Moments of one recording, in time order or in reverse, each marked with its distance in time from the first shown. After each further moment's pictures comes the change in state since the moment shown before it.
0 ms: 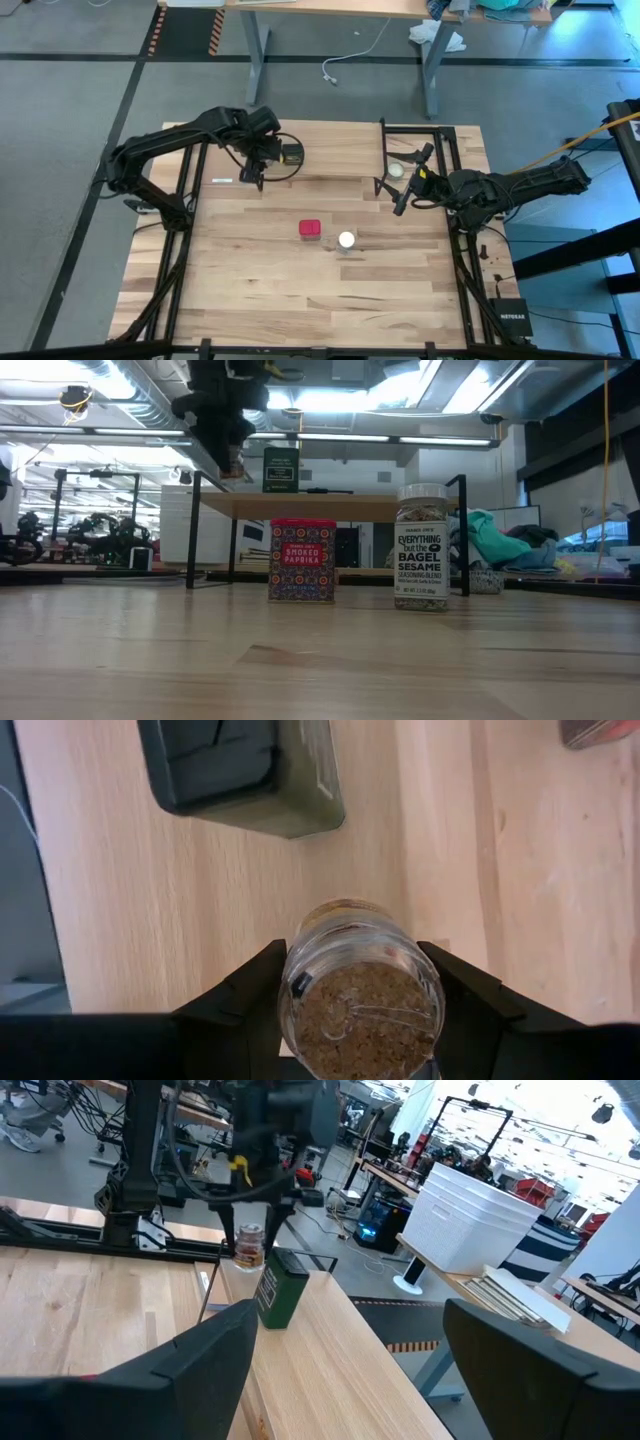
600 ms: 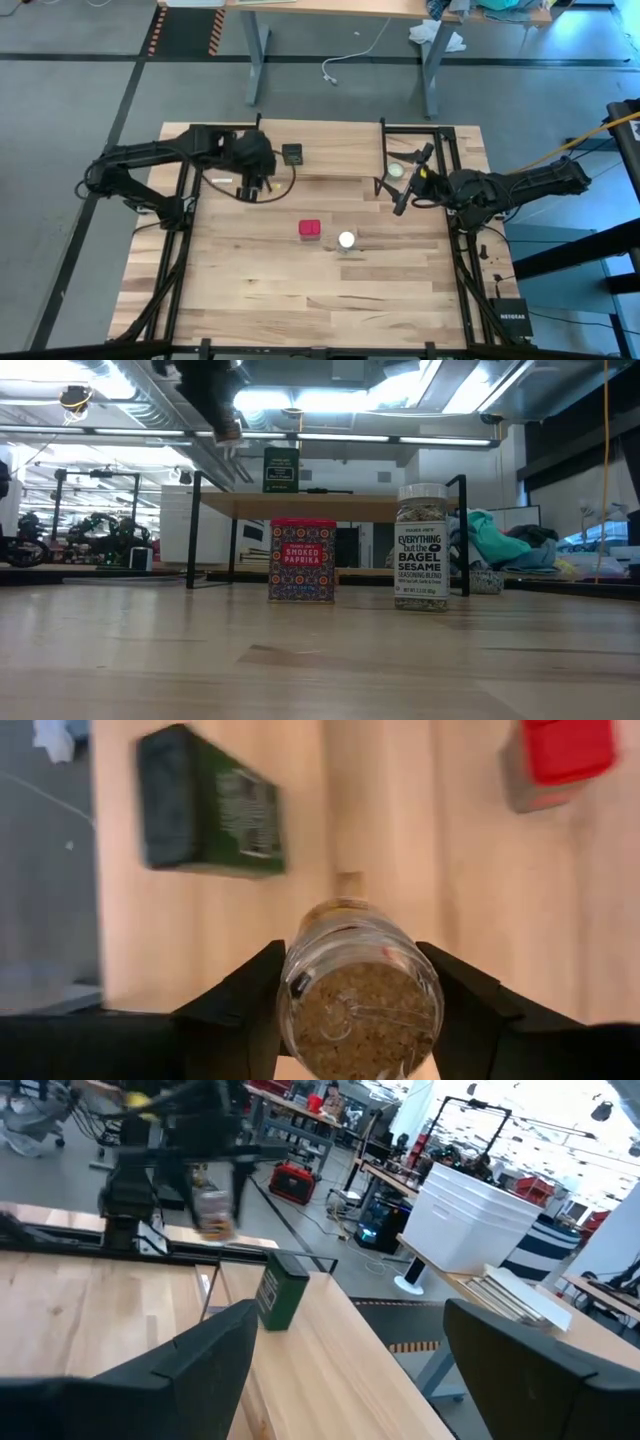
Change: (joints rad) left arm -0.270 -0.129 -0.011 -0.005 -0.192 -0.255; right arm 0.000 -0.001 0.000 0.002 0.000 0.011
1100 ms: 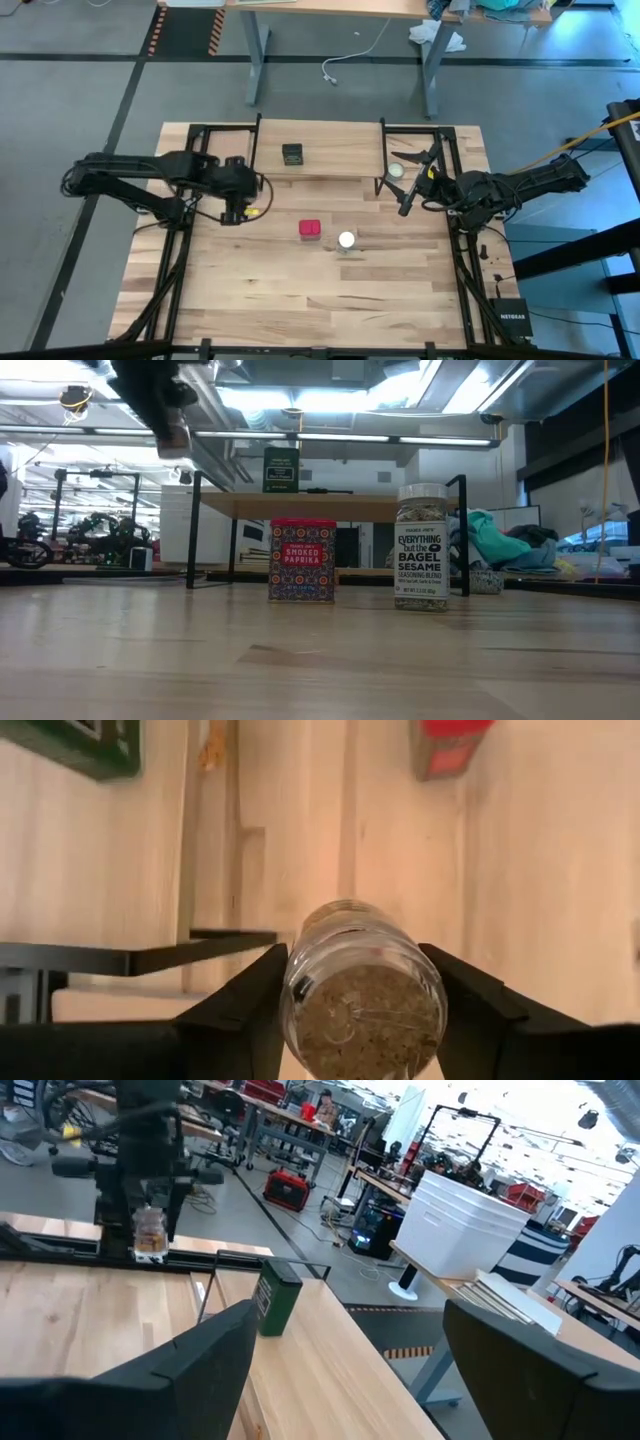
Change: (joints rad) left arm -0.183 -0.215 -0.287 0.037 0.046 -0.318; right arm 0.053 -0.035 0.000 -0.003 0.063 -0.018
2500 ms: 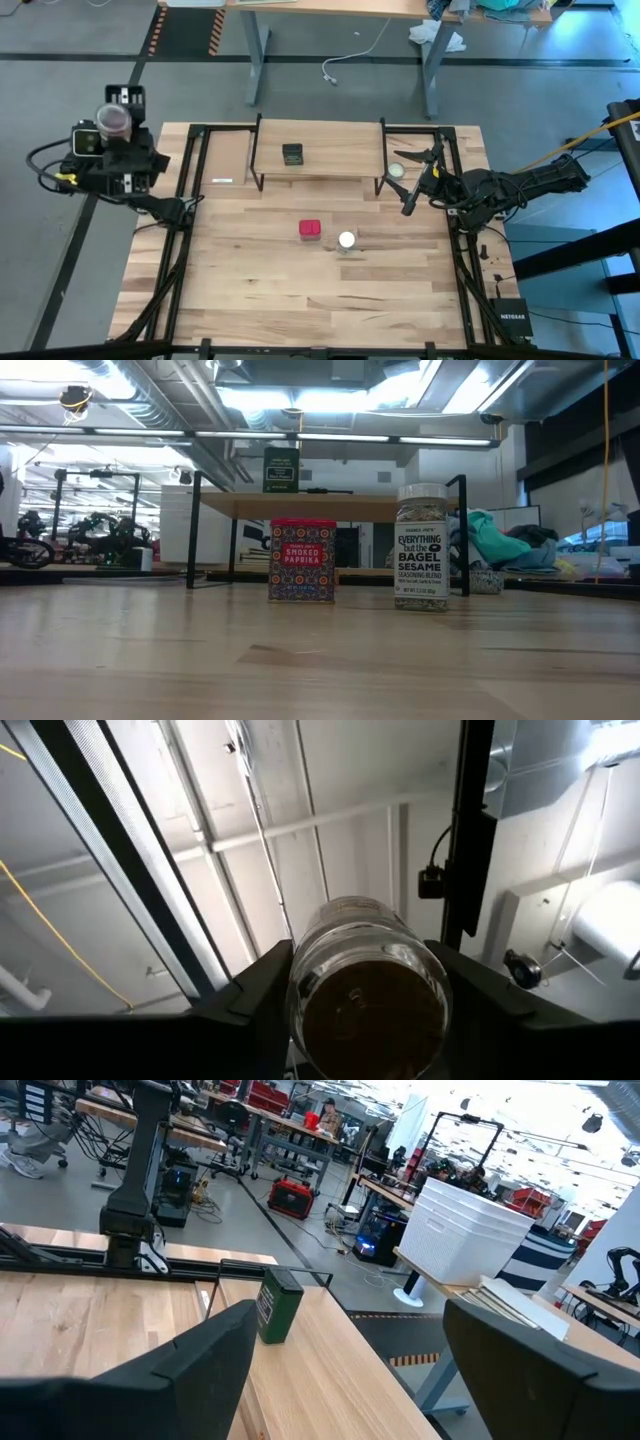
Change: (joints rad) left arm -0.139 -0.205 0.000 2.185 0.375 0.306; right arm 0.000 -0.029 0.000 -0.008 -0.018 0.000
